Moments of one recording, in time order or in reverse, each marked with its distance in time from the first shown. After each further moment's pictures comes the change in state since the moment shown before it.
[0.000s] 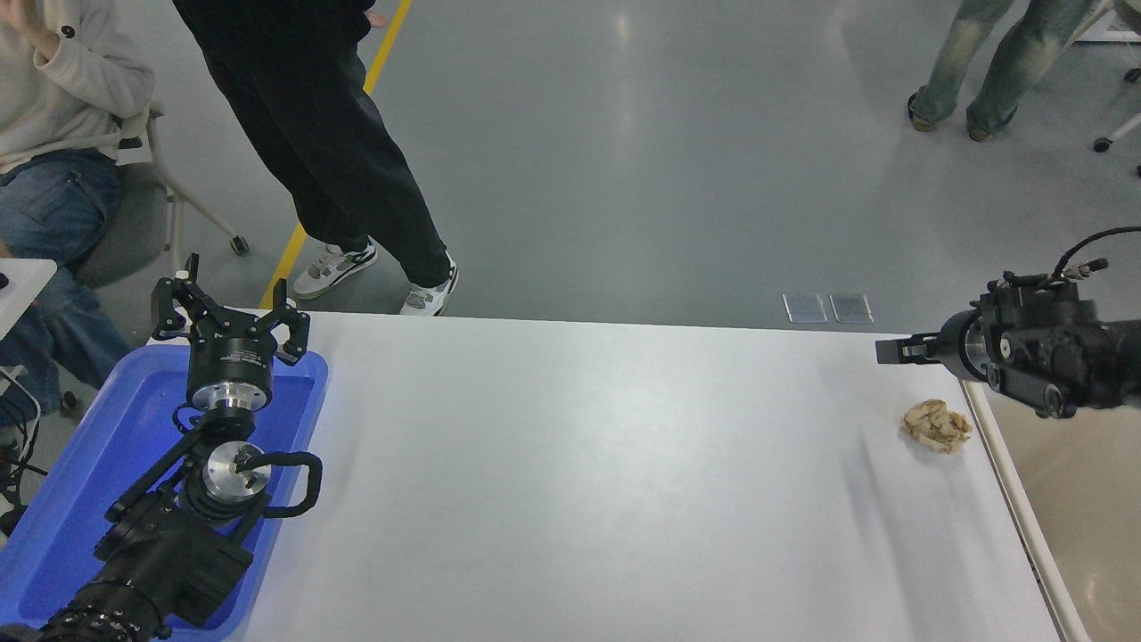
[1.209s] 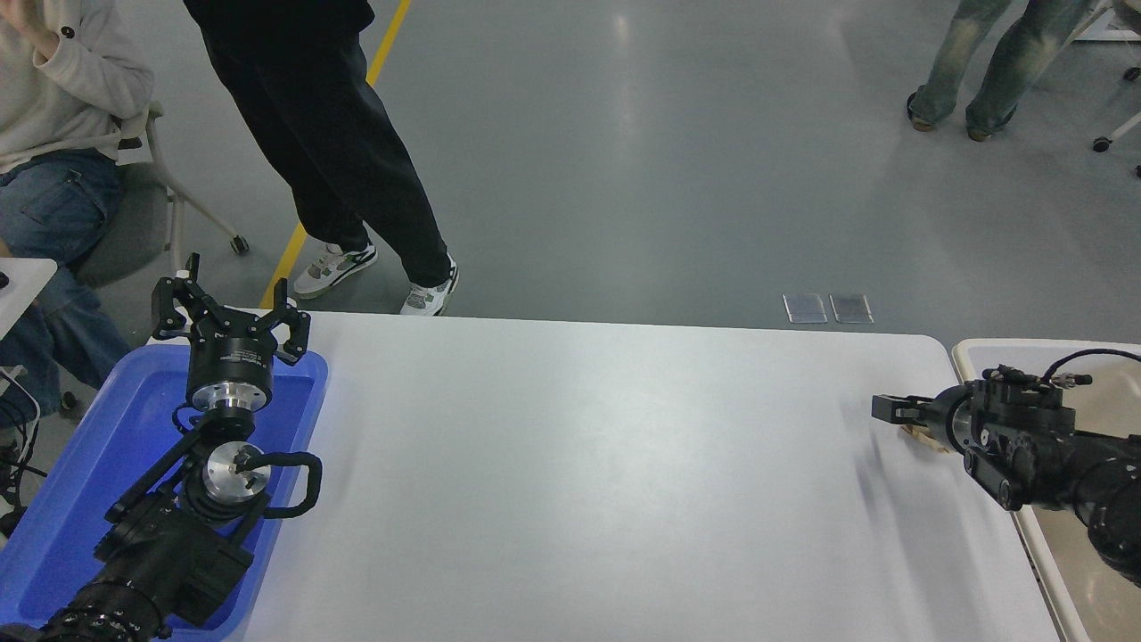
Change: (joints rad) left arm 0.000 0.000 0.000 0.000 0.000 0.000 0.000; right arm -0.319 0.132 0.166 -0.360 0.025 -0.031 0.058
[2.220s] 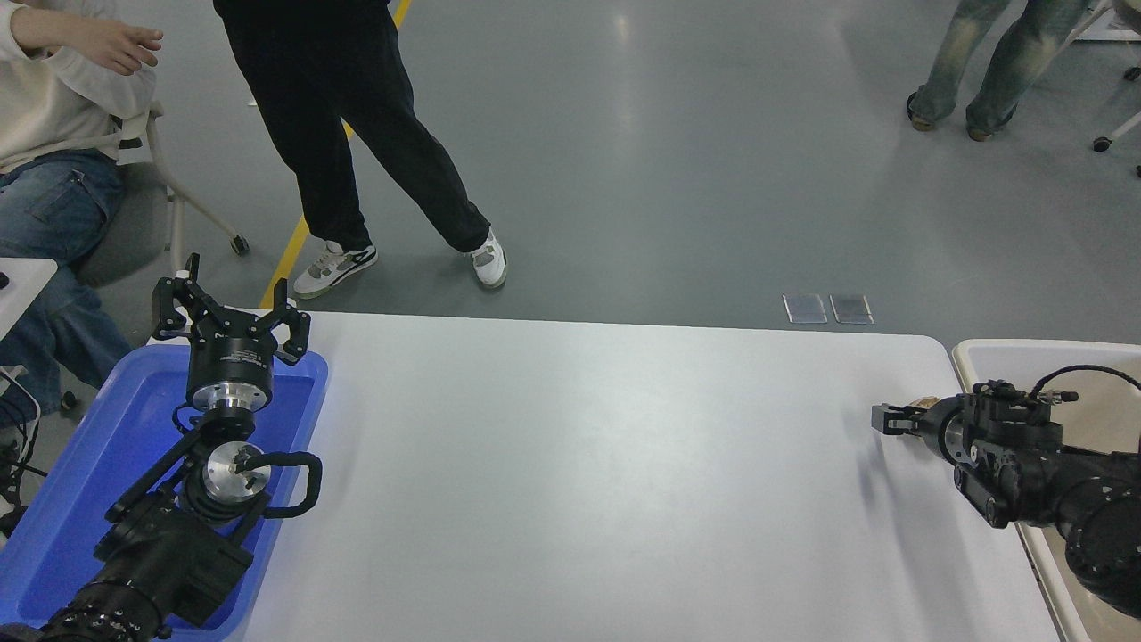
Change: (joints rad) left arm 0.000 0.000 0.000 0.000 0.000 0.000 0.000; right arm -0.043 0.040 -0.010 -0.049 -0.016 -0.023 -0.008
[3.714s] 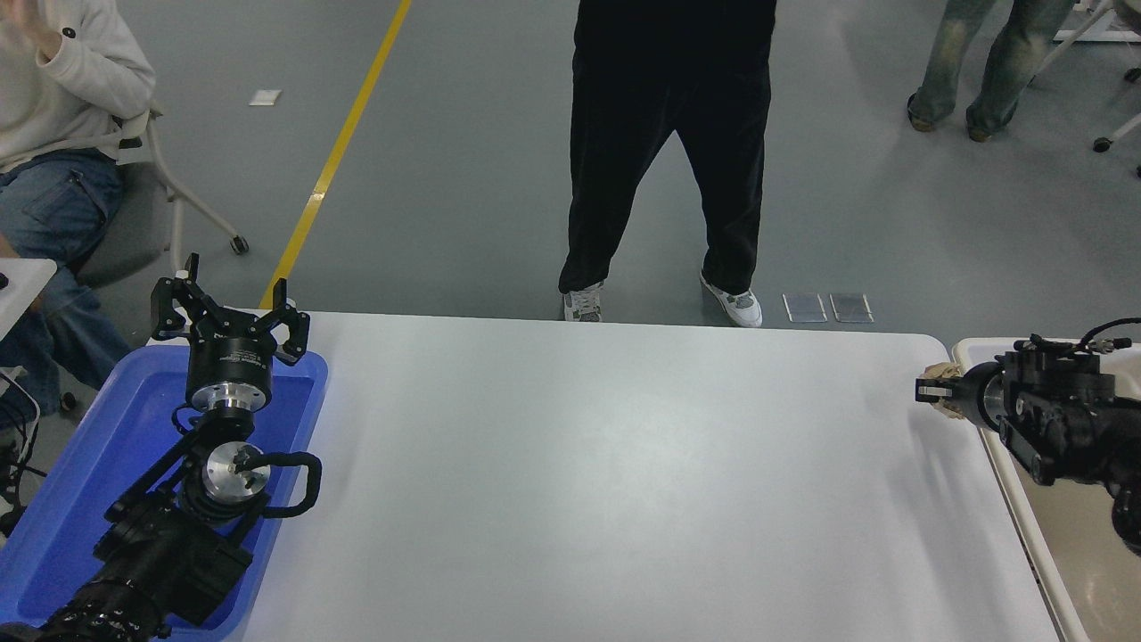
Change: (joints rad) left arm 0.000 0.001 0.000 0.000 0.001 0.000 0.000; right arm 0.199 -0.172 -0.030 0.081 0.012 0.232 0.105
